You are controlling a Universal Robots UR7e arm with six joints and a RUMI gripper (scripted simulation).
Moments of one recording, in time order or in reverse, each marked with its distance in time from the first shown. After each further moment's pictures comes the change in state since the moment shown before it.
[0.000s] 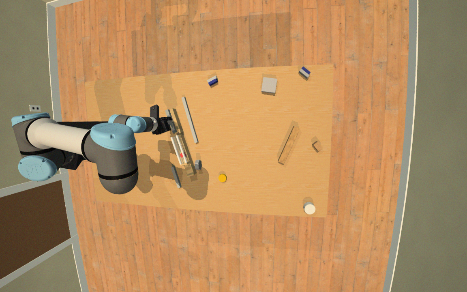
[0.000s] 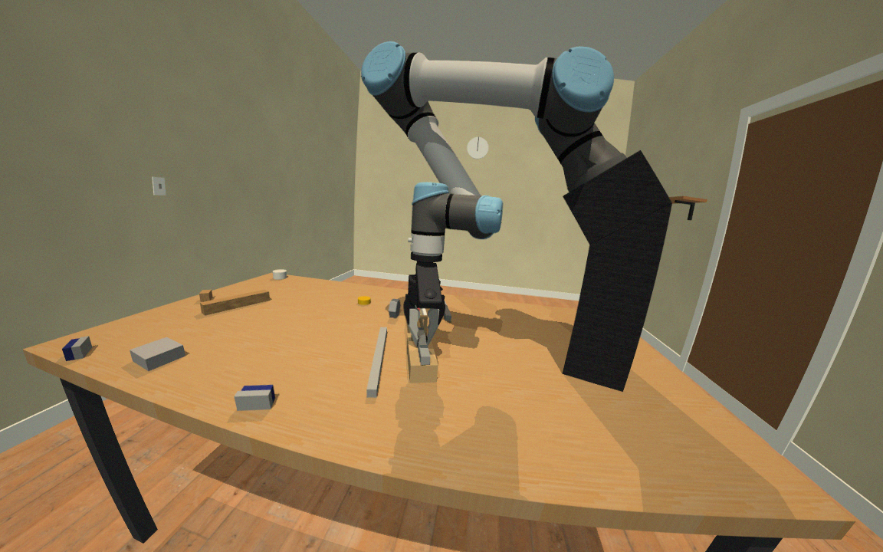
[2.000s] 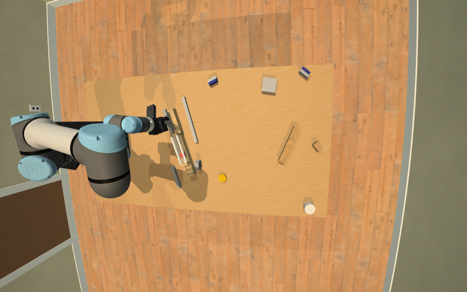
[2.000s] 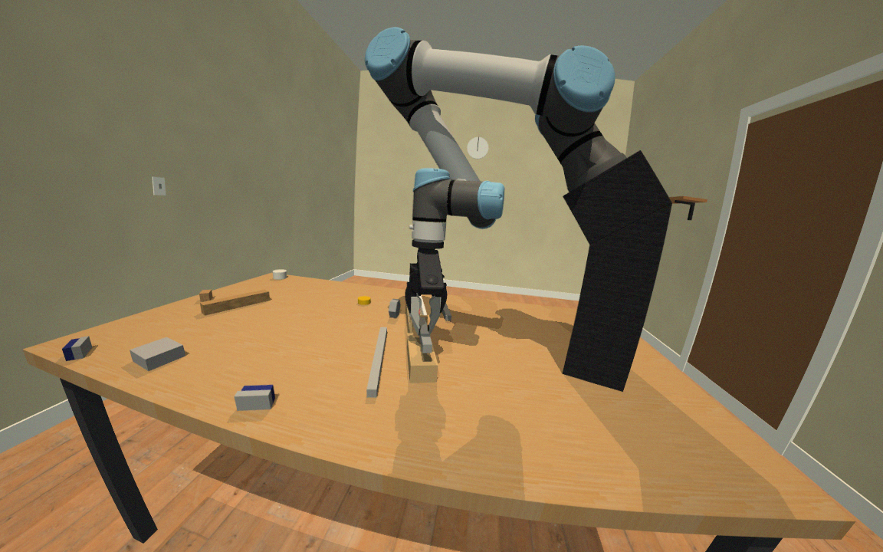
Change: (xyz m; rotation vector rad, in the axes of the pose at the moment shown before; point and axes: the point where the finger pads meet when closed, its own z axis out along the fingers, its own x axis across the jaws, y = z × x) arm -0.003 0.000 -0.029 0.001 -0.006 0.001
